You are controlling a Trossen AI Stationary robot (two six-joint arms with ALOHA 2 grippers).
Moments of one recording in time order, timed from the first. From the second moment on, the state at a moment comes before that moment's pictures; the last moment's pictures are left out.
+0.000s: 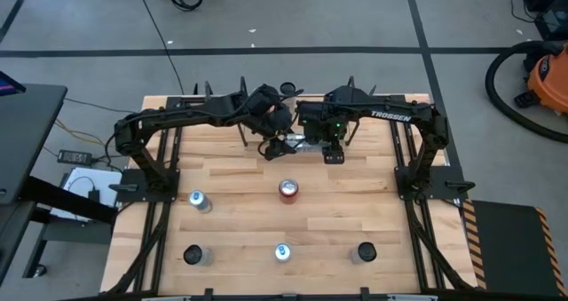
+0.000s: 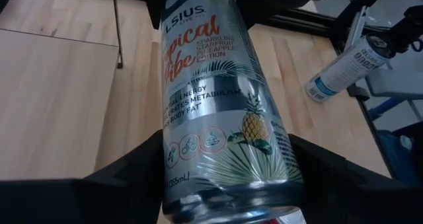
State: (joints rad) left arm 0.30 1.70 1.46 -0.45 0.42 0.05; right arm -0.18 1.80 1.87 -1.57 0.00 -0.16
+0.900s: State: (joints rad) left arm 0.29 1.70 1.46 -0.48 0.45 0.06; right arm -0.20 1.80 1.87 -1.57 0.00 -0.19
